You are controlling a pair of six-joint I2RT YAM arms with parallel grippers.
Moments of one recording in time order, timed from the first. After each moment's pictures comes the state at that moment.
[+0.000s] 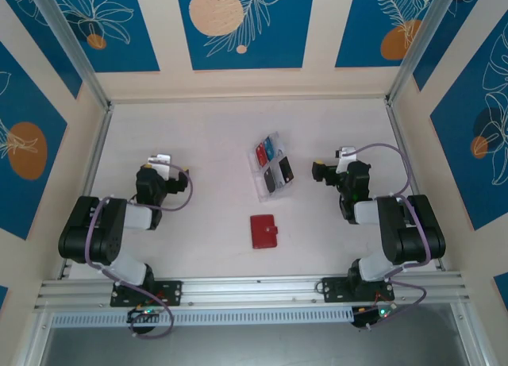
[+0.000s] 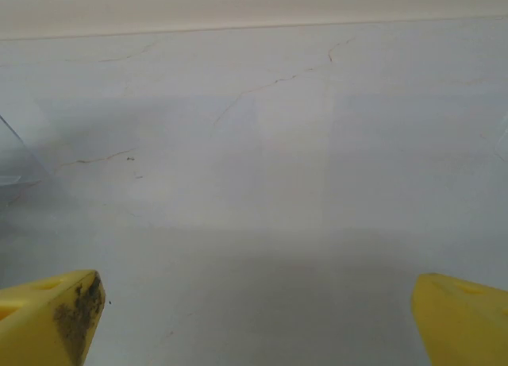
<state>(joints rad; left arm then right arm) -0.08 1.57 0.37 0.82 -0.02 0.08 0.05 1.52 0.38 0.77 -0.08 0.06</state>
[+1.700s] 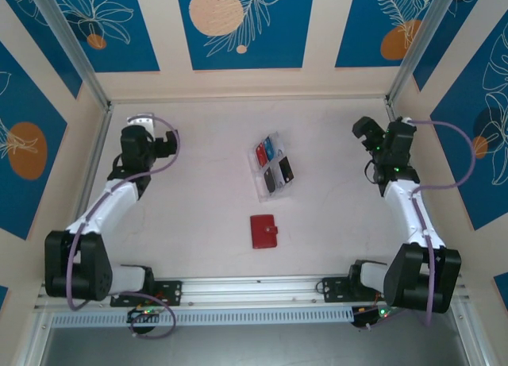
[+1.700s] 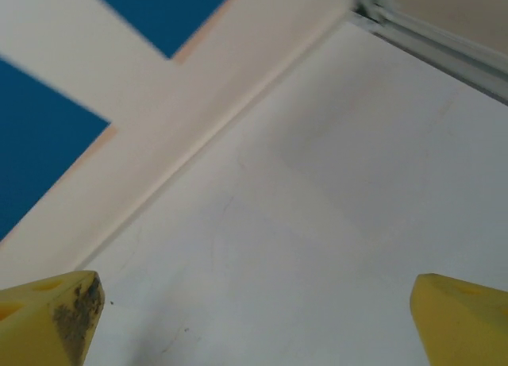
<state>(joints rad) -0.09 1.29 0.86 0.01 -0.06 -0.15 -0.16 1.20 0.88 -0.18 -0.03 0.70</state>
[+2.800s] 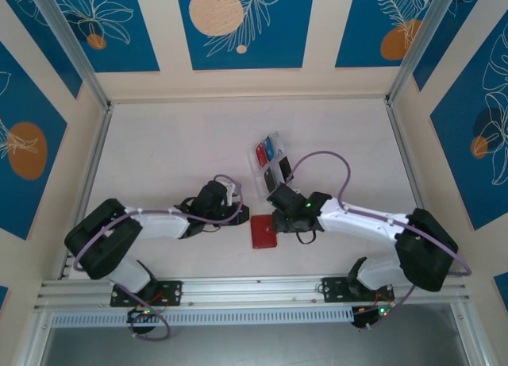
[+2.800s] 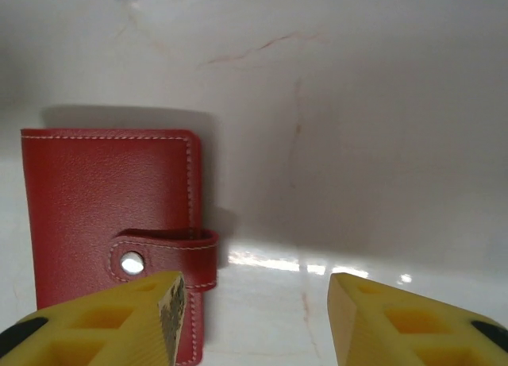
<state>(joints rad) -0.78 1.54 0.54 0.31 0.33 -0.80 0.90 1.37 0.78 -0.66 0.14 0.81</state>
